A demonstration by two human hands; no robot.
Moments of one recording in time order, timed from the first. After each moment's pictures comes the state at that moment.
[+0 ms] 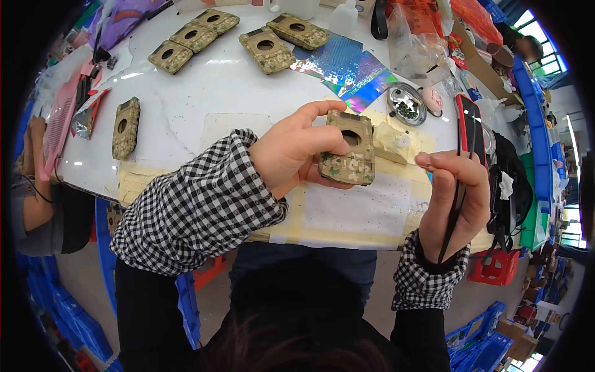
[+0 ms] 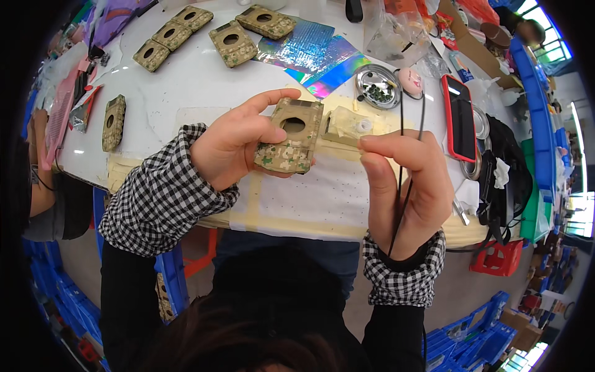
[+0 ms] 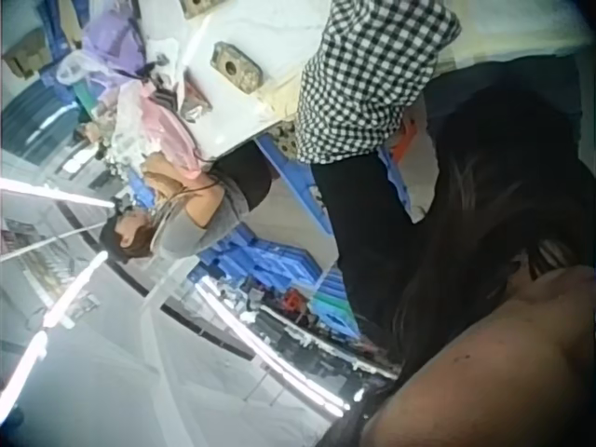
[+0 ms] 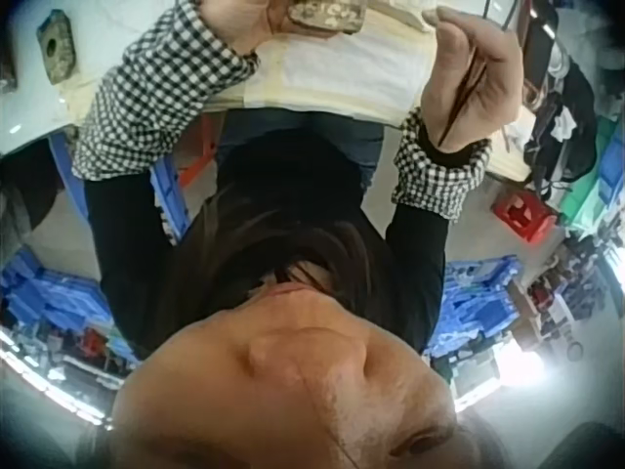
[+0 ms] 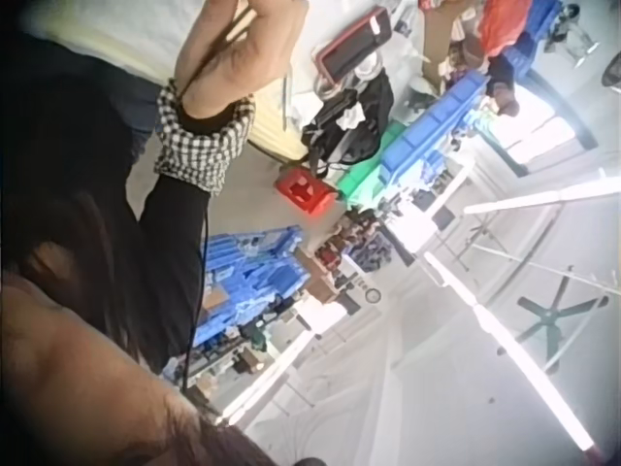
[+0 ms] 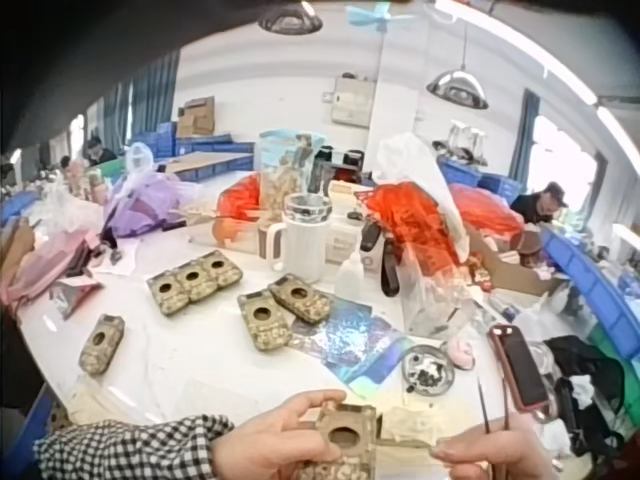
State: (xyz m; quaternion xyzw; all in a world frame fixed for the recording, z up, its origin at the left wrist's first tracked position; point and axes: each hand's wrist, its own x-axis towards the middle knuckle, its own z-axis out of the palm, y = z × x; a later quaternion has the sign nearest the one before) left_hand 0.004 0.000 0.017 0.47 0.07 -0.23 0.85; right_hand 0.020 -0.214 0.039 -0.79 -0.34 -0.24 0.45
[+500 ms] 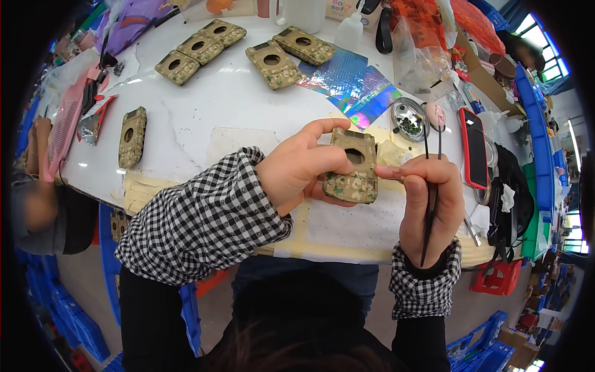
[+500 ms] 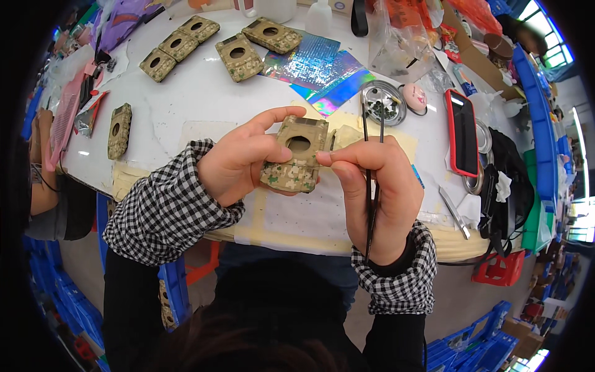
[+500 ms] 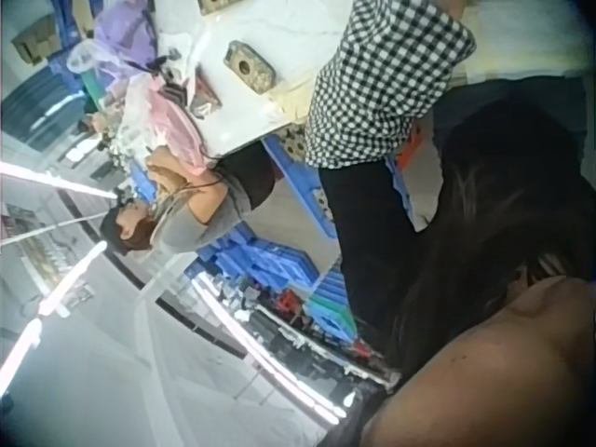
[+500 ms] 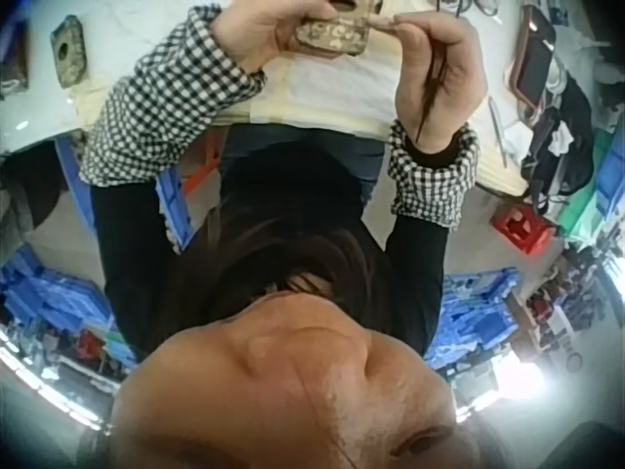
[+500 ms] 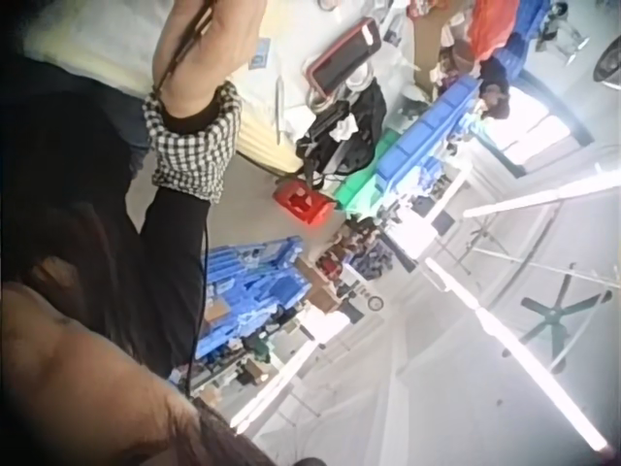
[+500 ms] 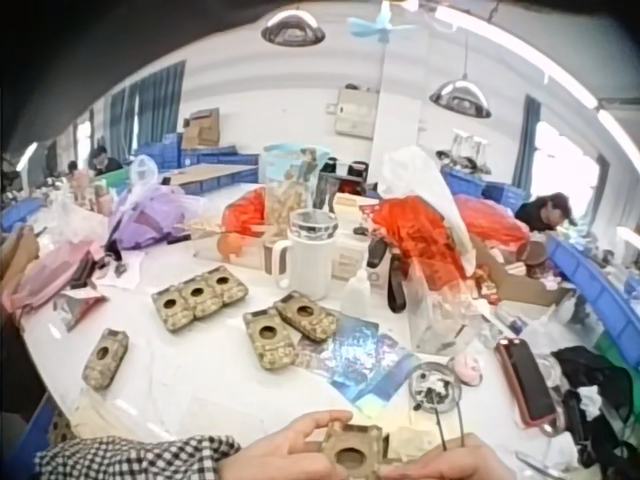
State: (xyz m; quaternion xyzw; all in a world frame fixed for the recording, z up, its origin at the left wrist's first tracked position) left_hand 0.004 0.001 0.019 0.46 0.07 -0.24 0.86; right_hand 0.025 -0.192 0.022 -0.74 -0.33 -0.13 0.57
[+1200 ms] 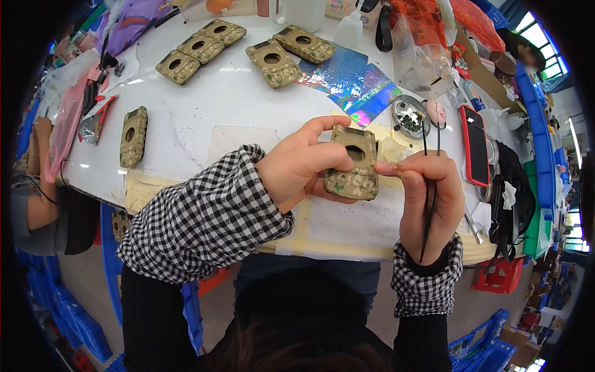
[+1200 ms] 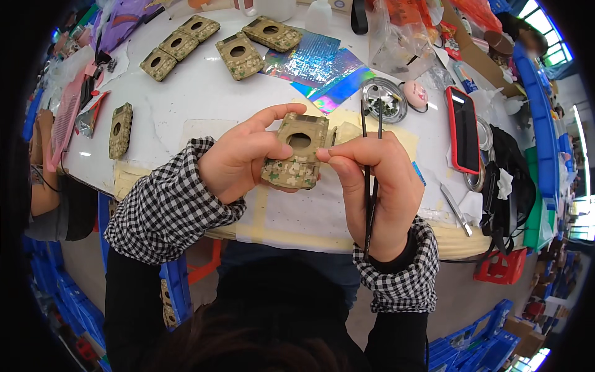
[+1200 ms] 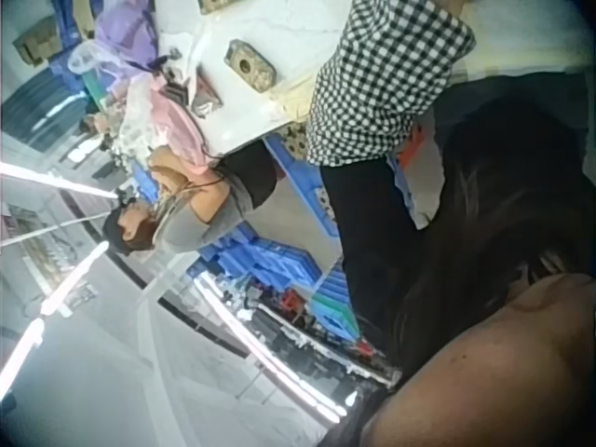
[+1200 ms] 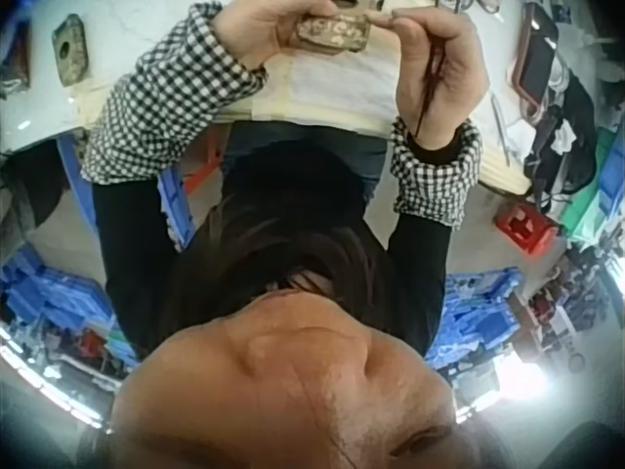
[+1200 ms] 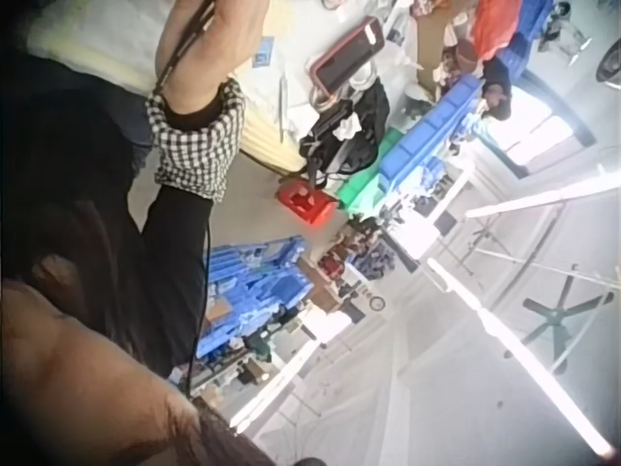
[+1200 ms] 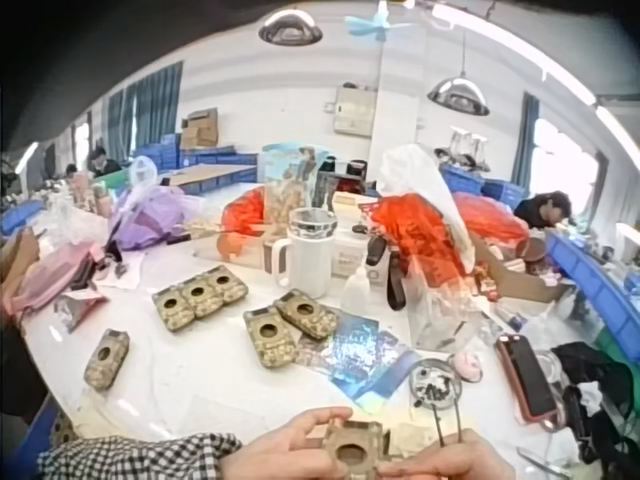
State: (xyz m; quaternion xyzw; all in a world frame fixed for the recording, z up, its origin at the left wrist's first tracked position) left_hand 0.004 0.002 0.019 0.46 0.06 -0.24 0.85; right_hand 0.026 -0.191 0.022 -0.76 -0.33 -0.15 0.53
